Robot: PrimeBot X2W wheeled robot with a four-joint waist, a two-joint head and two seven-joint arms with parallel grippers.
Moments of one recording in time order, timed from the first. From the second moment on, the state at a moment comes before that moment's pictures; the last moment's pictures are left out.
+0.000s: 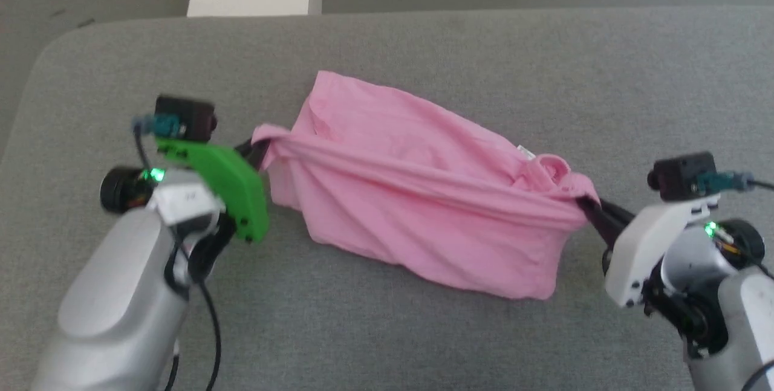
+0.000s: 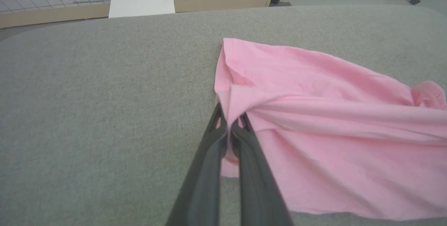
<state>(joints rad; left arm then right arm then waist) -0.51 0.43 -0.44 0.17 -0.66 0.05 0.38 -0.21 -0.23 0.08 -0.01 0.42 0.13 0.58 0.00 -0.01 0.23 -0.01</state>
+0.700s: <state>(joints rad) -1.06 0.25 -0.49 0.91 -0.63 -0.05 0.35 -0.58 -0.20 0.20 0.33 0.48 0.13 0.47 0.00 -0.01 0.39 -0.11</state>
